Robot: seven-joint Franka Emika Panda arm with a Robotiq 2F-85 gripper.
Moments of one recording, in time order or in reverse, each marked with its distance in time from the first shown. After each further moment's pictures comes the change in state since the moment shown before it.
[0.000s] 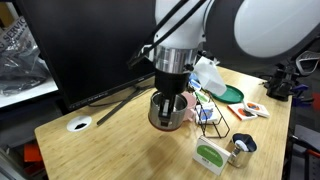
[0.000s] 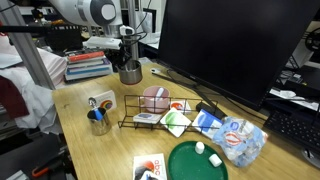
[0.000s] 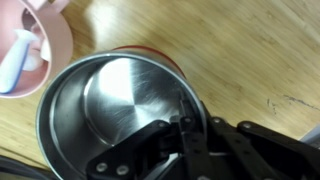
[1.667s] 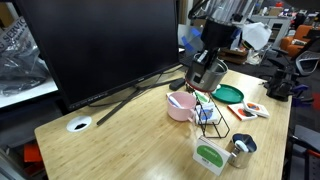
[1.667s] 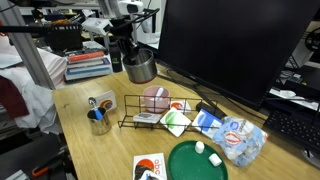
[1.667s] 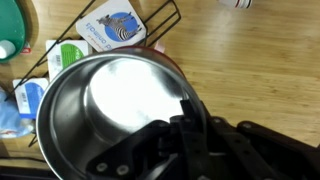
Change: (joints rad) arm -0.133 -0.378 -0.079 -0.289 -0.003 0.043 0.309
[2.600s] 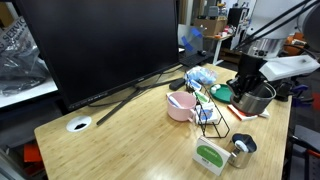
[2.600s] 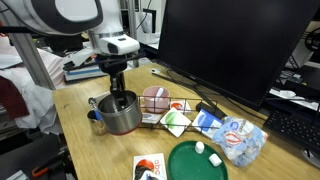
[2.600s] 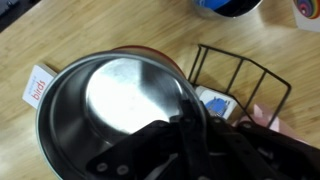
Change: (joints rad) arm -0.133 -0.132 -0.017 -0.321 -0.028 0.002 0.474
